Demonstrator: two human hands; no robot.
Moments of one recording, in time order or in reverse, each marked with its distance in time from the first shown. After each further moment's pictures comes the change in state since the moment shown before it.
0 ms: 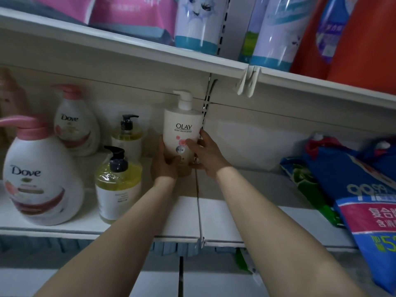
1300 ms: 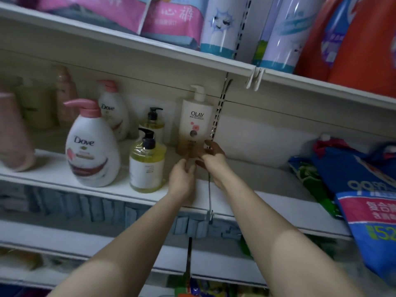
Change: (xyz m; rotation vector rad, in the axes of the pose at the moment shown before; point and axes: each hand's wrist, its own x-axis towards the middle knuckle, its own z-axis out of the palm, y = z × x) left_hand -0.086 0.005 -0.032 0.288 -0.092 -0.010; right_hand -0.067 0.013 0.024 0.058 0.079 0.038
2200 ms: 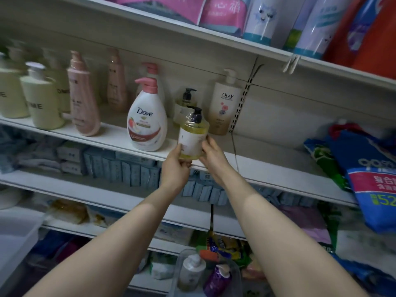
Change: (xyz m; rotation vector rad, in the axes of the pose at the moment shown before) left_hand -0.086 -0.039 -0.123 -0.093 0.039 0.075; right_hand -0.107 0.020 0.082 0.034 -0.220 0.050
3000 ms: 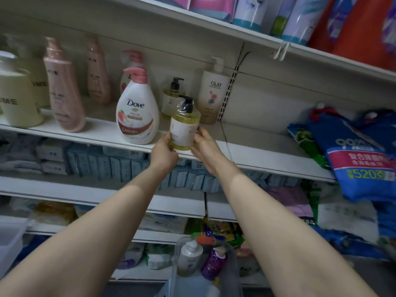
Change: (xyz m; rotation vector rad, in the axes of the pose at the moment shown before) left_hand 0.022 0.005 -0.024 0.144 -0.126 -0.039; right_hand -0.011 -0.004 0.011 0.033 0.056 0.046
